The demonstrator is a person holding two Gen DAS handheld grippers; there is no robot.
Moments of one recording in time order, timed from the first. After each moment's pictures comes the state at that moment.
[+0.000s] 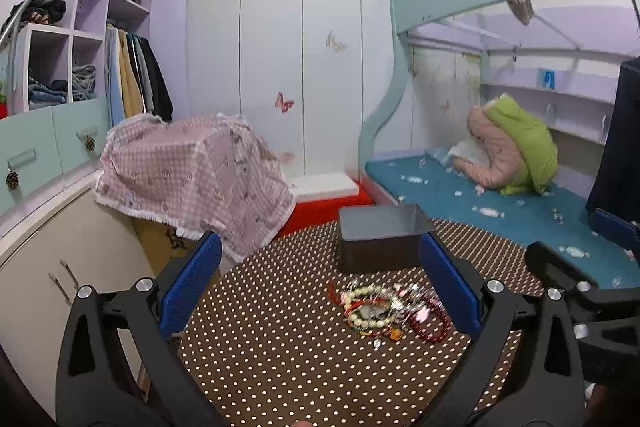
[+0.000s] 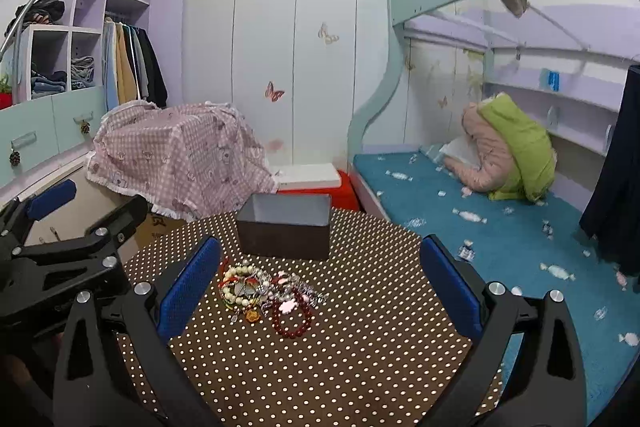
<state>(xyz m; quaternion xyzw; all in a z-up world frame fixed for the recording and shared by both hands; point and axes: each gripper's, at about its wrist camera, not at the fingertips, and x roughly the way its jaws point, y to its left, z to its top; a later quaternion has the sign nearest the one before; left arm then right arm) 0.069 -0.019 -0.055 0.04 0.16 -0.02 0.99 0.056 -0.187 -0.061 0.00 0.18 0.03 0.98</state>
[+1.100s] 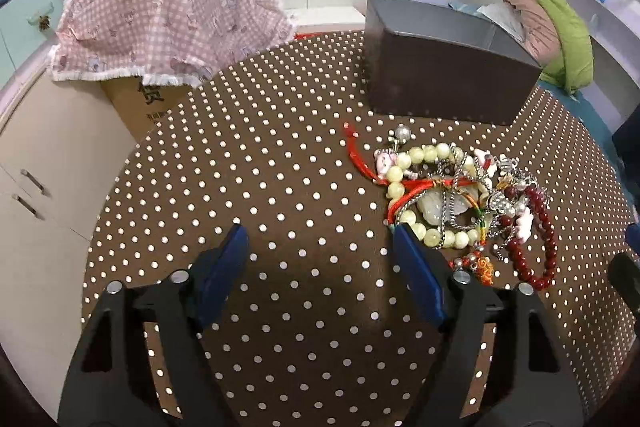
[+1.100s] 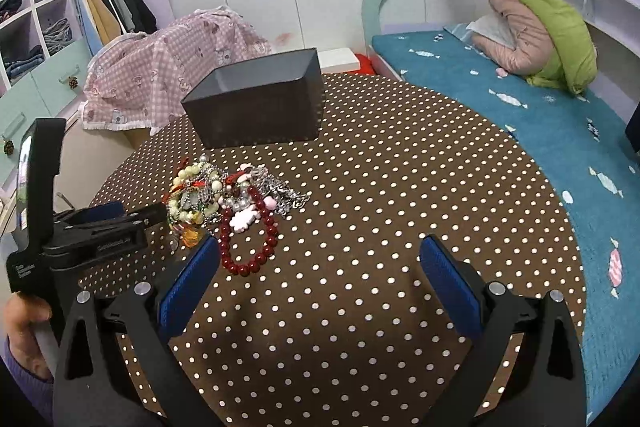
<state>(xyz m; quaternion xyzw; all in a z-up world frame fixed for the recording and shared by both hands) 0.219 0.001 -0.201 0.01 0.45 -0.01 0.89 0.137 -0.233 -0.161 0.07 0.38 0.08 0.92</state>
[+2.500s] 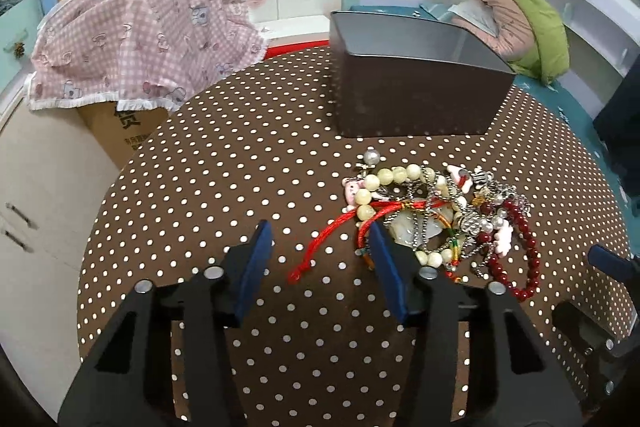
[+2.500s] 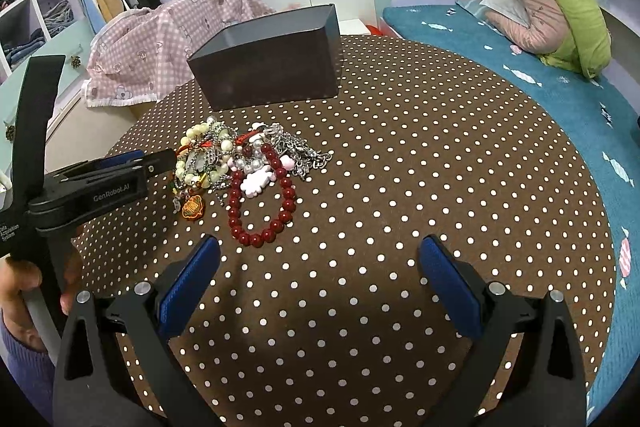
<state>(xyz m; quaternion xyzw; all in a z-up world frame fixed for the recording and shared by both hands) 0.233 -0.009 -0.193 0.03 0.44 -0.07 0.90 0.146 -0.214 -0.178 0.06 0.42 0.10 0.90</state>
